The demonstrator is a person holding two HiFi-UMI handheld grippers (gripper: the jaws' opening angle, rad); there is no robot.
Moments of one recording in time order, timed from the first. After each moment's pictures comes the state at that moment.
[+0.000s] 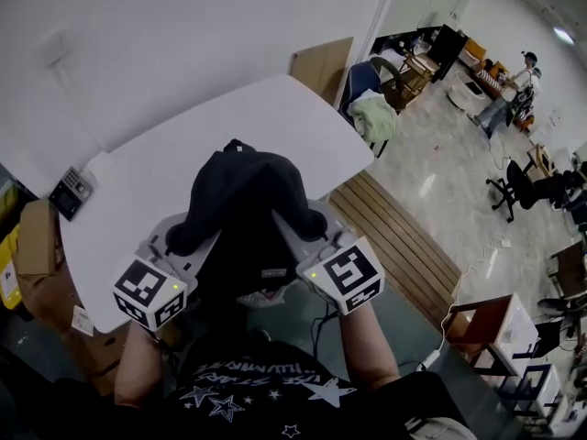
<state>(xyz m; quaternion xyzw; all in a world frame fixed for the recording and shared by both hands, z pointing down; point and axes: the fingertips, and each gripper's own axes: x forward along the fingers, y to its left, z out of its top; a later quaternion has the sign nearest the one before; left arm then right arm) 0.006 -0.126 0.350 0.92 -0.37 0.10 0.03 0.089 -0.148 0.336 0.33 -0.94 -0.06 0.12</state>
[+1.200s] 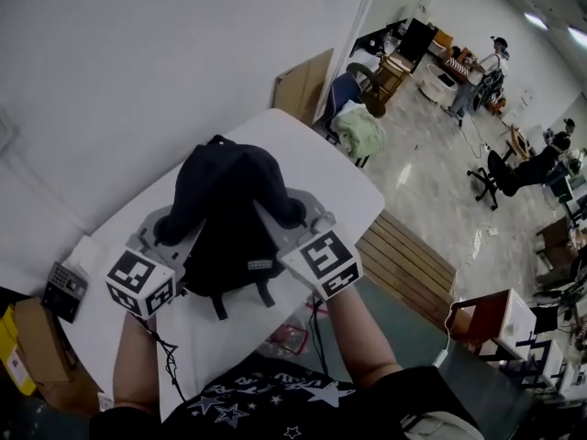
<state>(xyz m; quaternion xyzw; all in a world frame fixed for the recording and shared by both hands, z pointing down) -0.105 -0.396 0.354 0.94 -0.33 0.08 0.03 -0.021 -0.405 0.334 0.38 -0.91 -0.07 0.15</state>
